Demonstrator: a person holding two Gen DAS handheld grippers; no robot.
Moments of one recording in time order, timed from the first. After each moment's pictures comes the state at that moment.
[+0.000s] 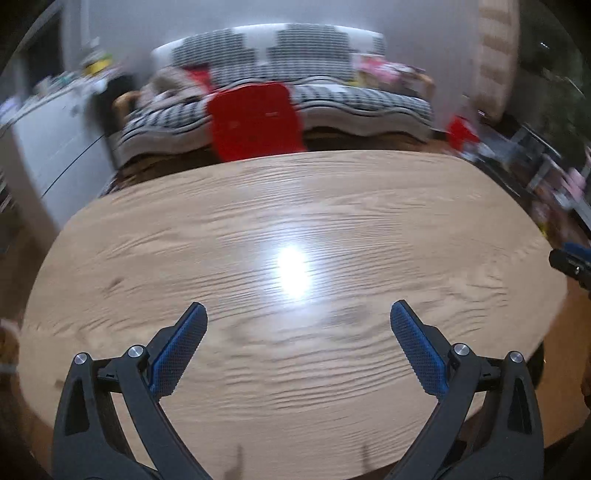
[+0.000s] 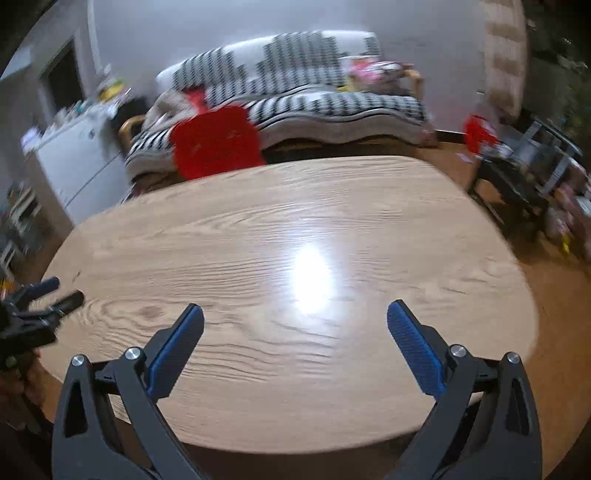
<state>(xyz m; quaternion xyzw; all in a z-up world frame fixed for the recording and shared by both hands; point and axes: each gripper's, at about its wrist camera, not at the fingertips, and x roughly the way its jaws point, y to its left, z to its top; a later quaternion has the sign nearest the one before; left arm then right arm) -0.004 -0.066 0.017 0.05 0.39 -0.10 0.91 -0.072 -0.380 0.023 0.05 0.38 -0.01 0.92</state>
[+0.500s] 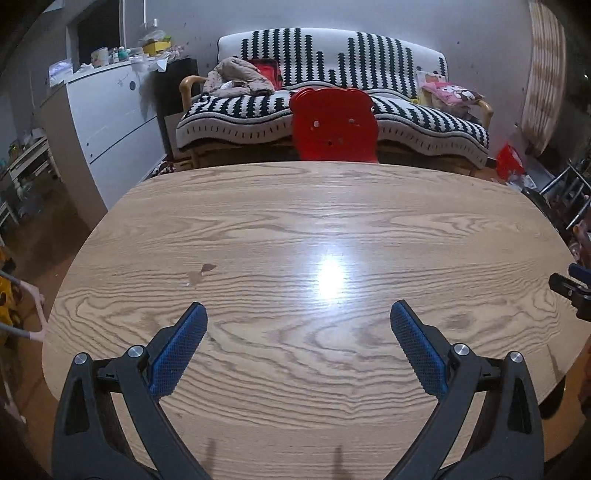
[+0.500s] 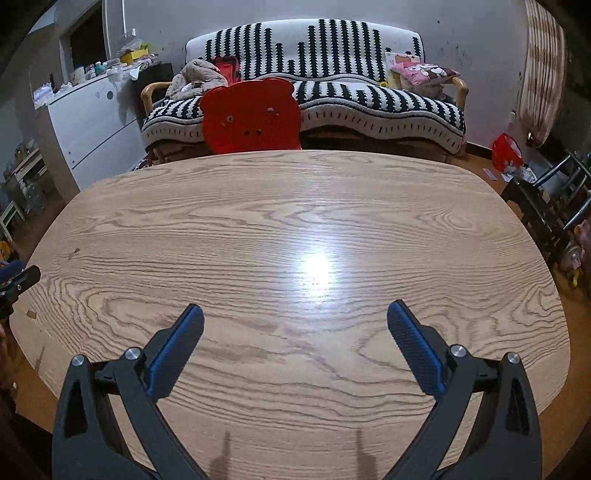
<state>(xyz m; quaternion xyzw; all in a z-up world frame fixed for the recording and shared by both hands) 0.010 0.032 0.015 0.01 0.38 -0.03 0.92 -0.013 -0.314 -0.006 0.02 0.40 0.00 0.92</state>
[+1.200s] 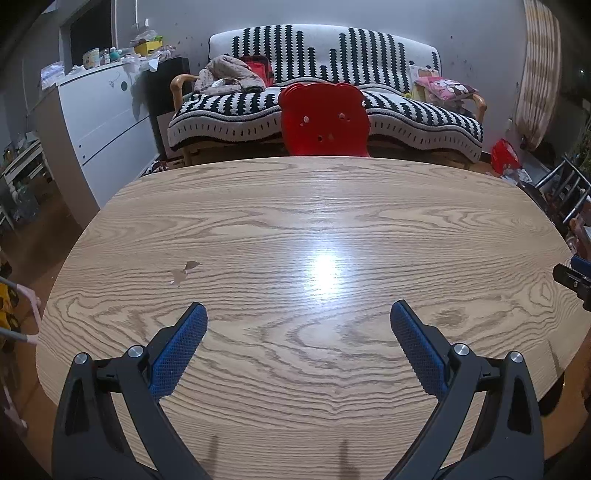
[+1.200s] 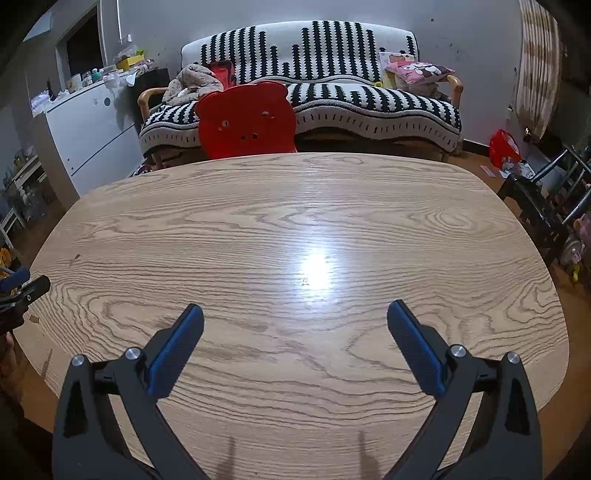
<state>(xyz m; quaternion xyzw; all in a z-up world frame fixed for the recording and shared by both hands) 0.010 0.016 0.007 0.02 0.39 -0.04 0.92 -0.024 -0.331 -0.003 0.03 0.40 0.00 0.92</state>
